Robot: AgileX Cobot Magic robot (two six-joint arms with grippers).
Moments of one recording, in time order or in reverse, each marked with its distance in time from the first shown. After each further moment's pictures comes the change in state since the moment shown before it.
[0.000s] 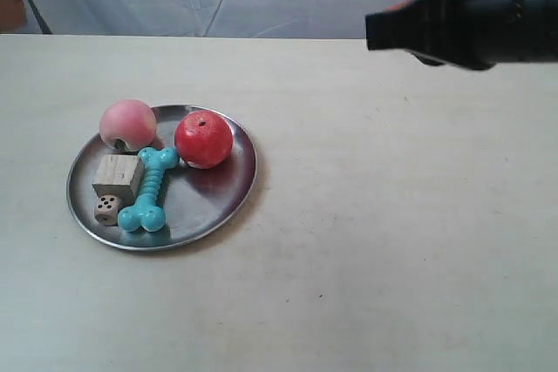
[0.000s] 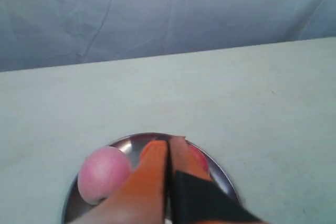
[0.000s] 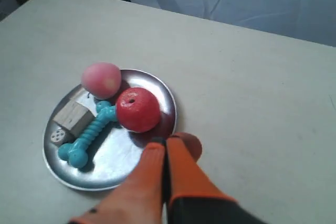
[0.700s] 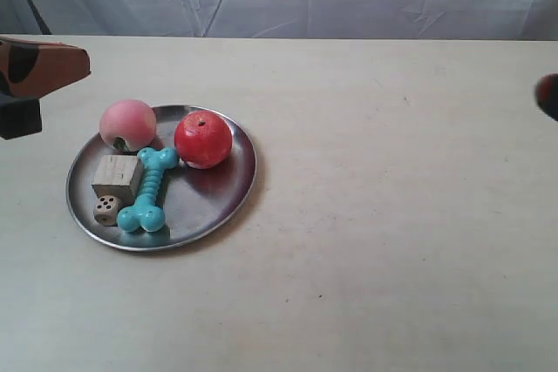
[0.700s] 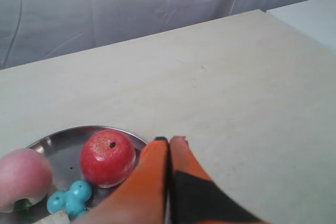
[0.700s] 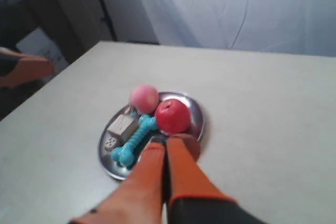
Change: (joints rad) left arm -0.250 -0.125 0.125 -0.042 -0.037 0.061; right arm -0.102 -0.637 0.266 0.145 0.174 0.000
